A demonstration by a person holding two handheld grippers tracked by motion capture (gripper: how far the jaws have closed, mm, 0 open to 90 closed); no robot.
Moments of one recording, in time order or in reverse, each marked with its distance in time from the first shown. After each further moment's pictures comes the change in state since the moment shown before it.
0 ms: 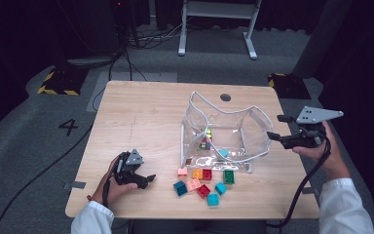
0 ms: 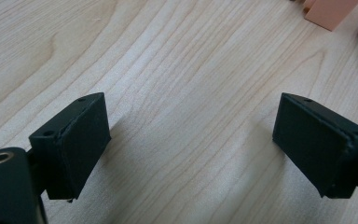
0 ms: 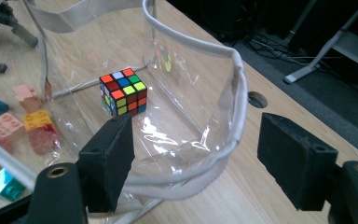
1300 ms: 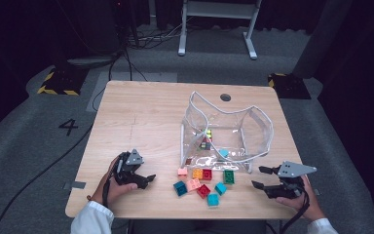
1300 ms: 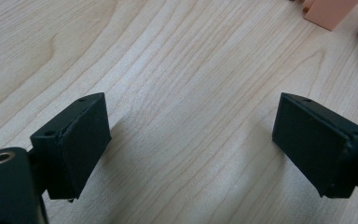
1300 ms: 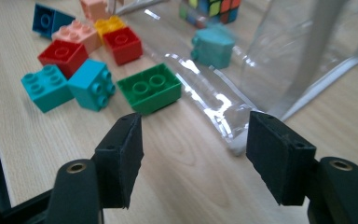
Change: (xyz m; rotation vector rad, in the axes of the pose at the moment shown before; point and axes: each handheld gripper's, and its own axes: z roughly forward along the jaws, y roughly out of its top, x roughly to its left) left arm 0.000 0.000 0.000 -0.003 -0.002 0.004; right arm 0.097 -0.121 0.038 0.043 0.137 0.104
